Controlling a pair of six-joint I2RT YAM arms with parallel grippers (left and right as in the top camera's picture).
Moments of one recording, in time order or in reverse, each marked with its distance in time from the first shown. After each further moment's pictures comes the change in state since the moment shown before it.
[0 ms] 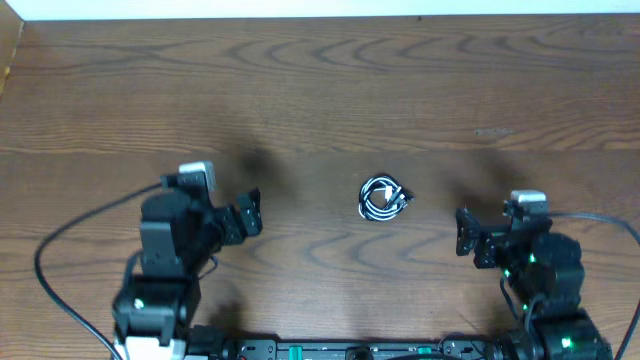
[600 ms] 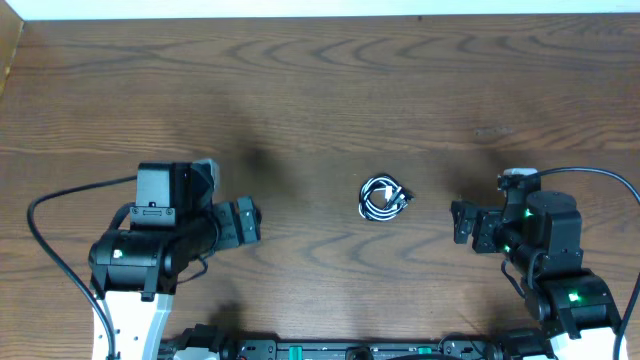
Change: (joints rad) left arm 0.000 0.245 0.340 -0.513 0.049 0.015; right arm 0.000 0.286 0.220 -0.150 -0.041 0.033
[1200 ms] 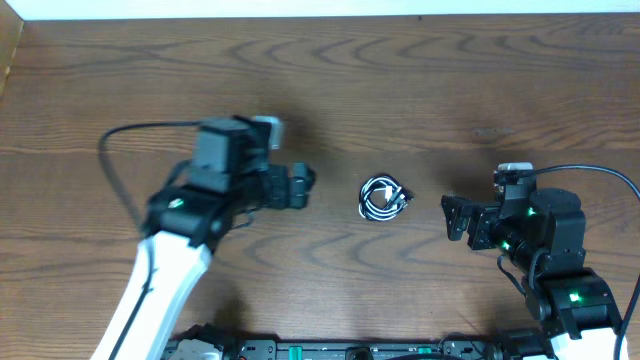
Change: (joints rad) left arm -0.251 0.225 0.001 0.422 0.070 0.053; right arm 0.000 0.000 0.006 0.055 -0.115 0.021
